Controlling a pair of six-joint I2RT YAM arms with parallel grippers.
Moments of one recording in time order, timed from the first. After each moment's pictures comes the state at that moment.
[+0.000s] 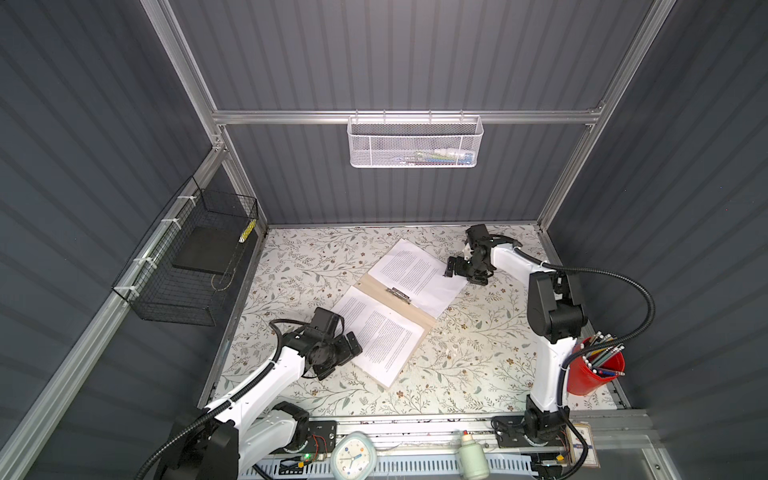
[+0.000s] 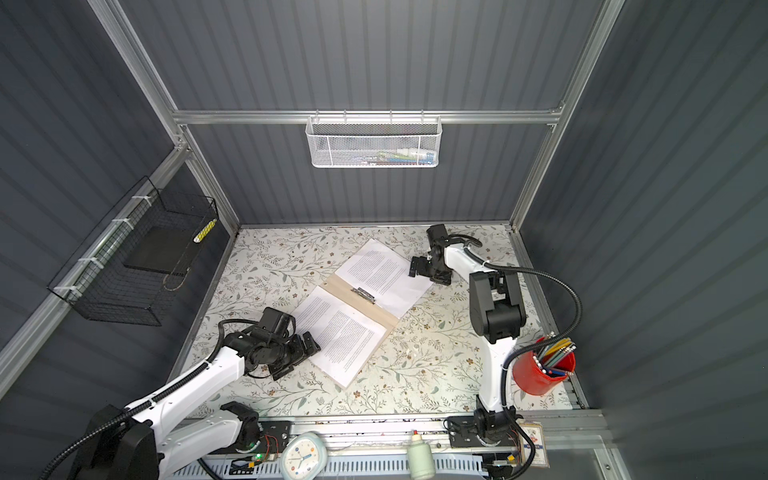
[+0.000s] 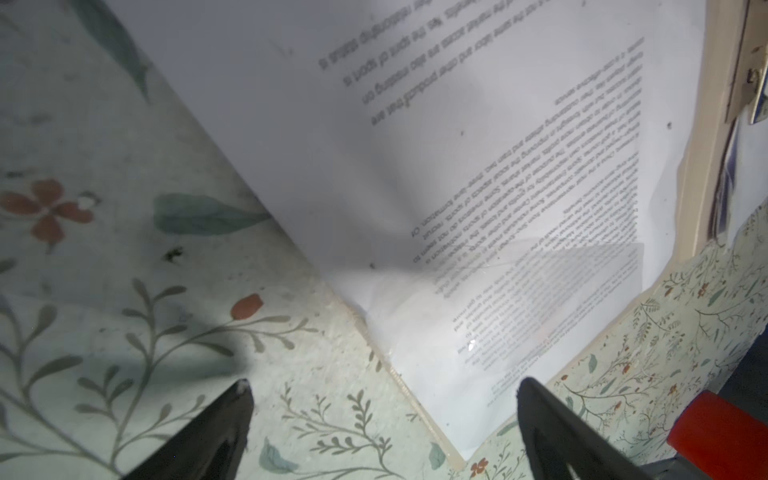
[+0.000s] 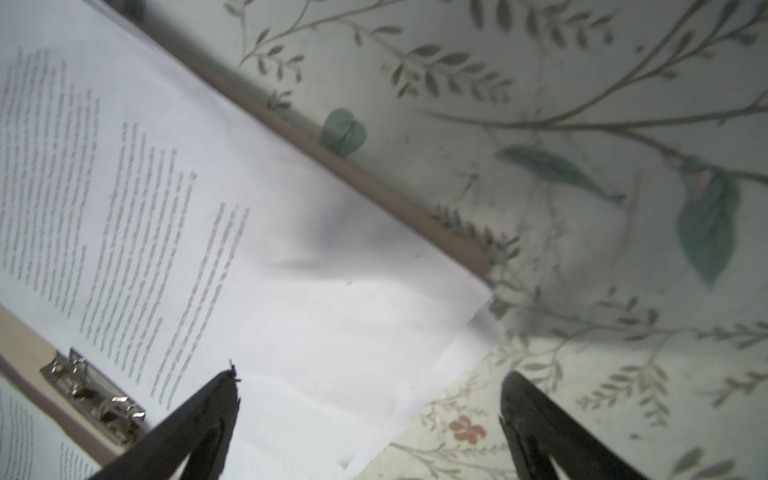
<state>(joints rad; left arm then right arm) -0.44 1.05 0.51 -0.63 0.20 -0.92 0.20 2.13 1.65 -0.73 -0.17 0.36</state>
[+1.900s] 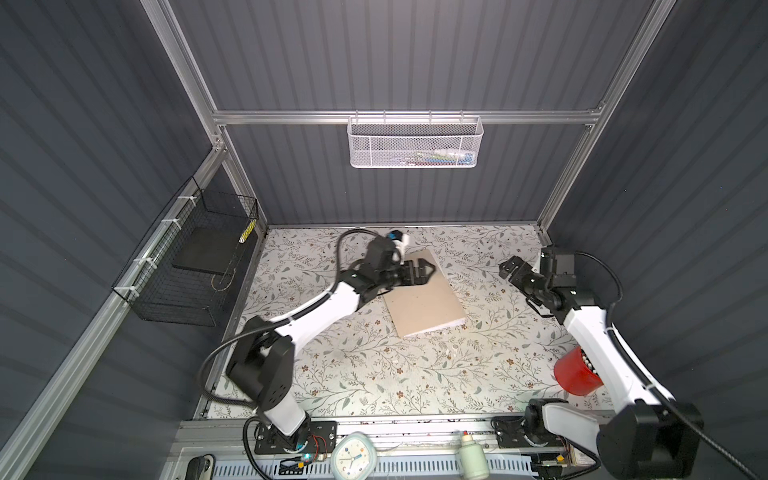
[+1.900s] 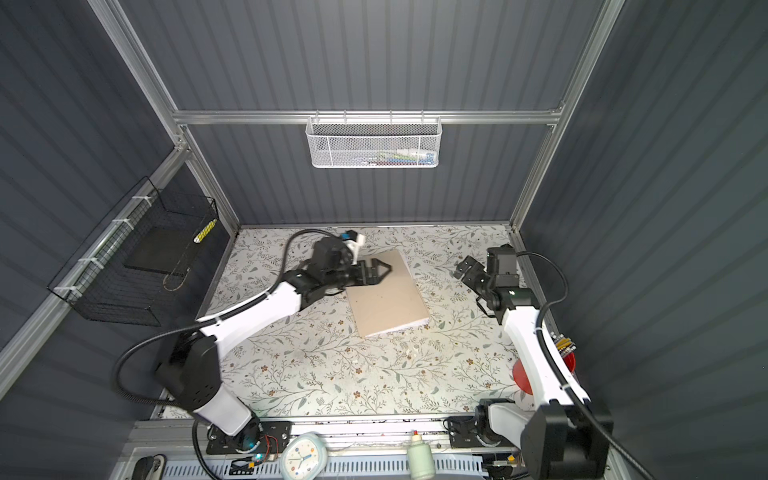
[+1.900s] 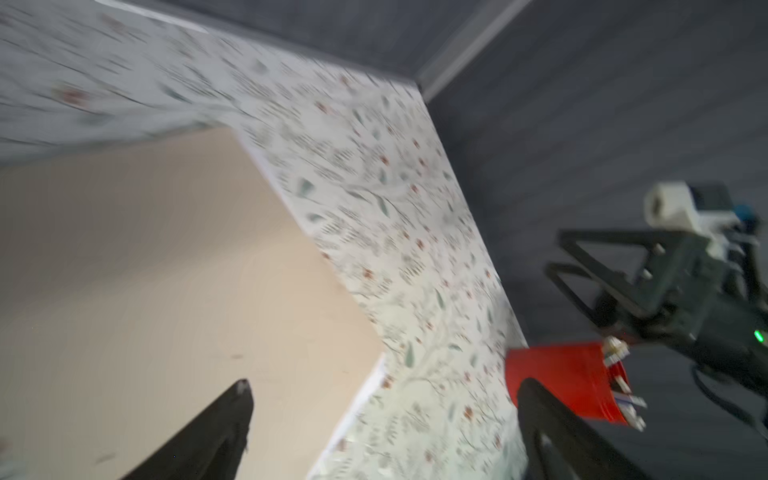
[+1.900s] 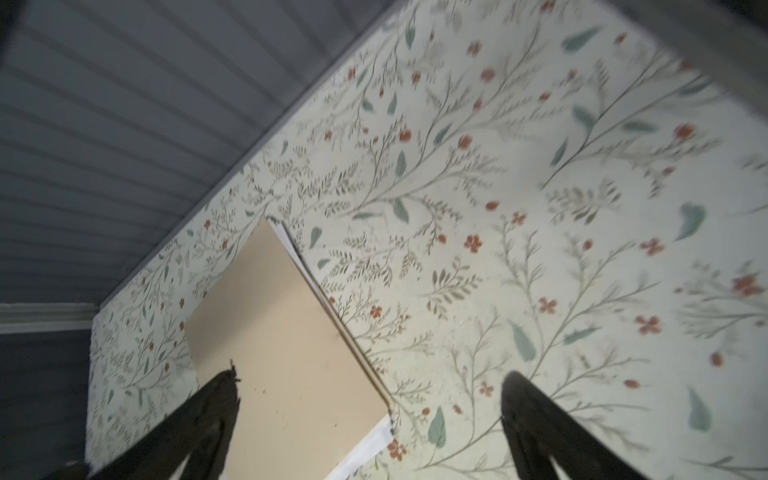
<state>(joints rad) -0.57 1.53 1.15 -0.10 0.23 -0.59 0.00 1.12 0.94 -0.47 -0.02 0.61</state>
